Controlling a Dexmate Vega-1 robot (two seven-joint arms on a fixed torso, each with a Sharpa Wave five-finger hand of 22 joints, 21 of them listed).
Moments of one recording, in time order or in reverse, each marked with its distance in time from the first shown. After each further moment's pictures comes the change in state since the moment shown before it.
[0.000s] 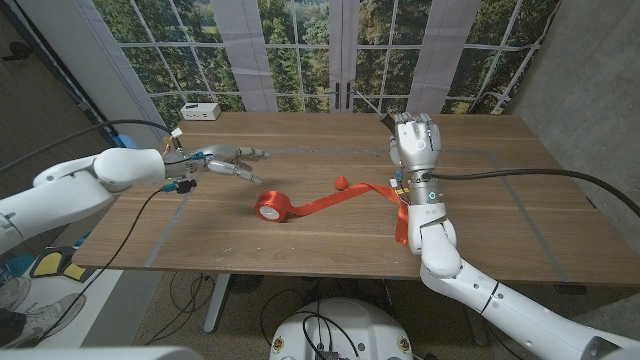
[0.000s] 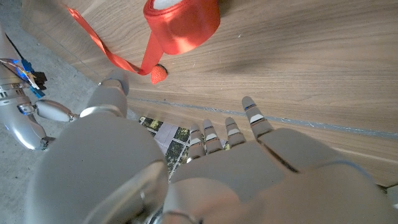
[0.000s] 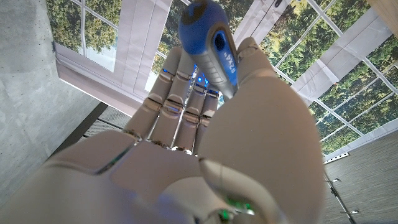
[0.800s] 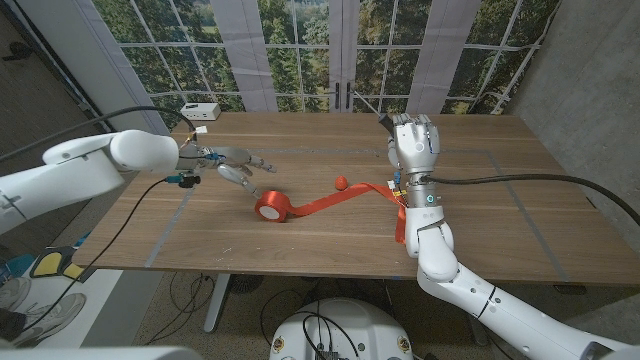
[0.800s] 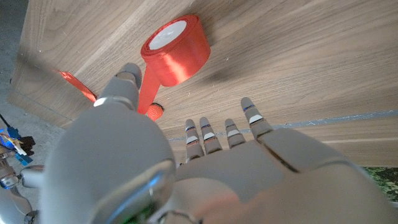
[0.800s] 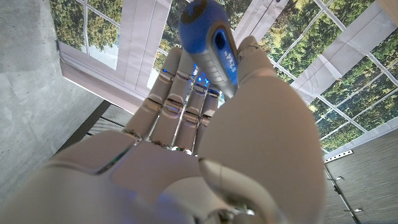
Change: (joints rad) left arm -0.143 0.032 0.088 -0.174 0.200 0.208 -0.138; left_hand 0.098 0.044 -0.007 0.007 -0.033 0.071 -0.034 0.020 0.005 0.049 -0.023 0.016 0.006 -0.010 -0.010 0.008 0.000 0.012 -0.026 -0.007 0.000; right arm -0.017 0.016 0.002 -0.007 -0.013 -0.009 -0.014; right_hand -0.001 0.001 -0.013 0.002 -0.005 0.012 -0.005 -0.011 -0.009 0.007 0.004 0.002 0.000 0.011 0.000 -0.024 0.003 -0.009 0.002 0.031 -0.005
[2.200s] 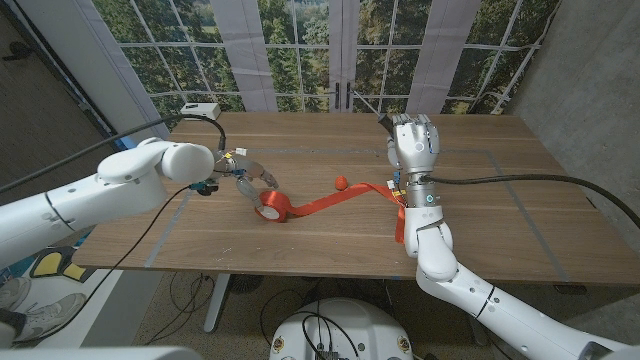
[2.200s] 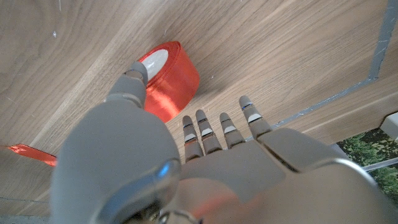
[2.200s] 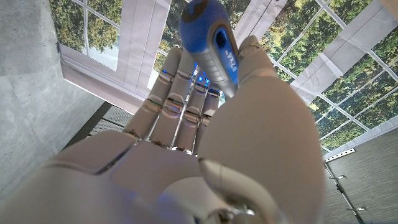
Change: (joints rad) left arm -0.100 -0.111 0.177 -0.164 0.478 0.263 -0.128; left_hand 0.070 0.044 -0.028 0.021 -0.070 0.070 -0.032 0.006 0.000 0.117 -0.017 0.040 0.014 0.102 -0.056 0.031 0.000 0.043 -0.007 -0.007 0.002; right arm -0.001 0.007 0.003 0.003 0.011 0.006 -0.009; right_hand -0.001 0.001 -0.017 -0.001 -0.001 0.018 -0.003 -0.012 -0.006 0.017 -0.006 -0.021 0.000 0.018 -0.003 -0.035 0.014 -0.018 0.004 0.055 -0.018
